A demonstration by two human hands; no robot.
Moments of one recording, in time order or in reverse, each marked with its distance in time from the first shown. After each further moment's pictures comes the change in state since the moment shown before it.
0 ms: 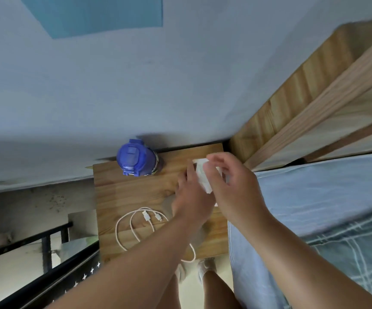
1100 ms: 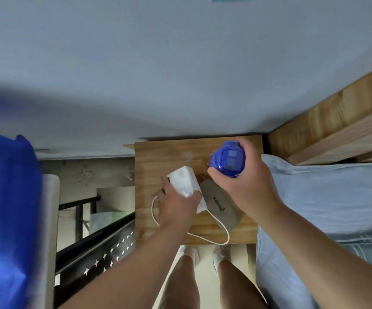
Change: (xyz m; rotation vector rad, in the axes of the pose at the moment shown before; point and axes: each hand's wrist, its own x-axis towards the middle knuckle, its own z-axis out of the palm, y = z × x) left_hand -0.025 -0.136 -0.039 -0.230 0.197 -0.435; right_hand -0.015 -0.013 0.061 -0.079 -0.088 -0.158
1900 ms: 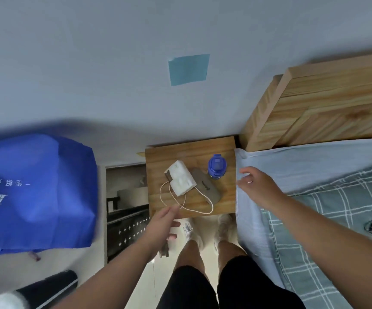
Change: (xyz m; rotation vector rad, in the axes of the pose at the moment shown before) left_hand -0.188 -0.037 -0.133 -0.310 -0.454 -0.023; right_hand -0.093 0.001 -0.128 -0.036 -0.246 0.460
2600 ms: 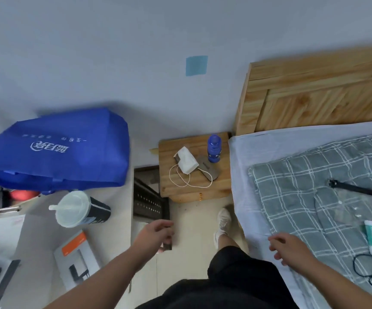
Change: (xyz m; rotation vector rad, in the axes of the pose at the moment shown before) left_hand -0.185 -0.171 -0.030 0.166 0.028 0.201; right_hand -0.282 0.220 0.059 0.008 0.075 0.184
